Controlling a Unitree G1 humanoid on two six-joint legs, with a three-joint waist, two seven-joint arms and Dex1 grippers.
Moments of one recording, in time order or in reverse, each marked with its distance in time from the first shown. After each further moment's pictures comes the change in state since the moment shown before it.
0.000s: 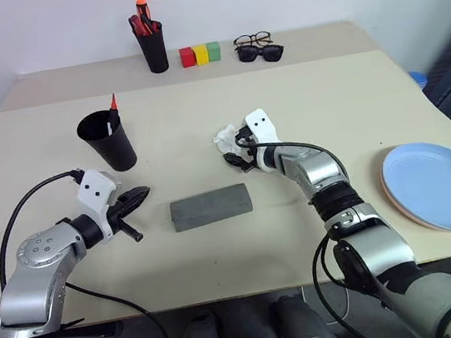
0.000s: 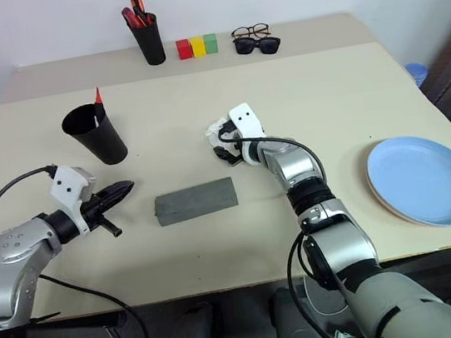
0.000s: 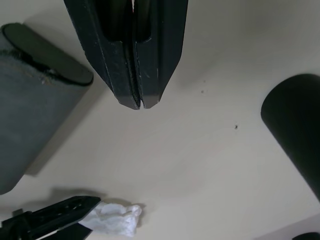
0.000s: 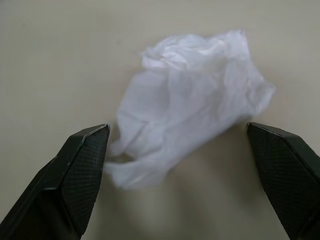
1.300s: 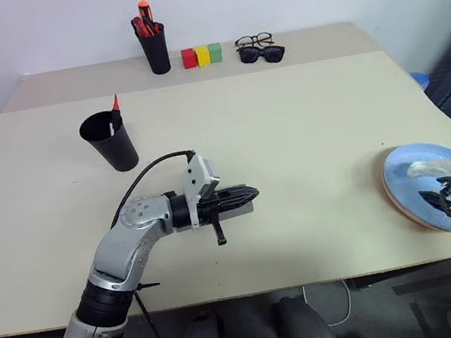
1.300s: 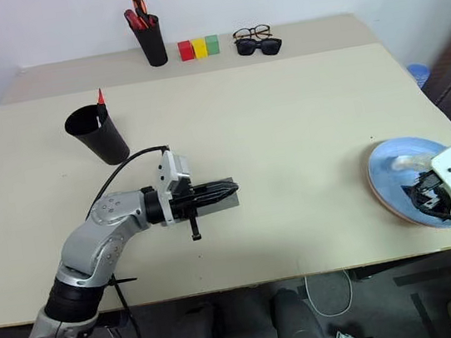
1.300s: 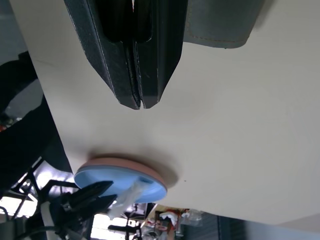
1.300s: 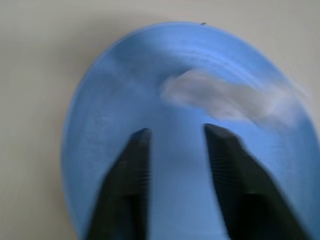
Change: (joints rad) left arm -0.294 -0.249 -0.403 0.034 -0.084 -0.011 -0.239; right arm 1.143 -0.683 -0.648 -1.087 0.118 0.214 0.297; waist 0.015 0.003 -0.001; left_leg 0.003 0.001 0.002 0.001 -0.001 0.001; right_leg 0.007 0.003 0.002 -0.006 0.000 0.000
